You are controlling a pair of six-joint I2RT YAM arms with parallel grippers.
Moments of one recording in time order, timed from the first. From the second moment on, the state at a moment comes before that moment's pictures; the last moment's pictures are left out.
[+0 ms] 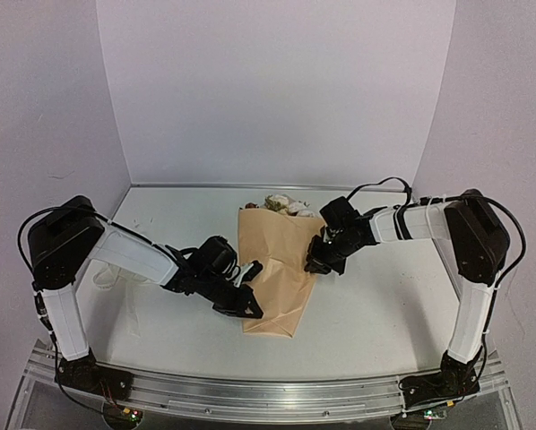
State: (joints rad) left arm -0.90 1.86 0.92 0.04 0.53 -0.58; right arm 0.62 1.94 1.25 -0.36 -0.25 0.90
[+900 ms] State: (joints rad) left arm -0.96 1.97 0.93 0.20 0.59 -0.72; right arm 0.65 1.73 1.18 -0.60 -0.23 0.78
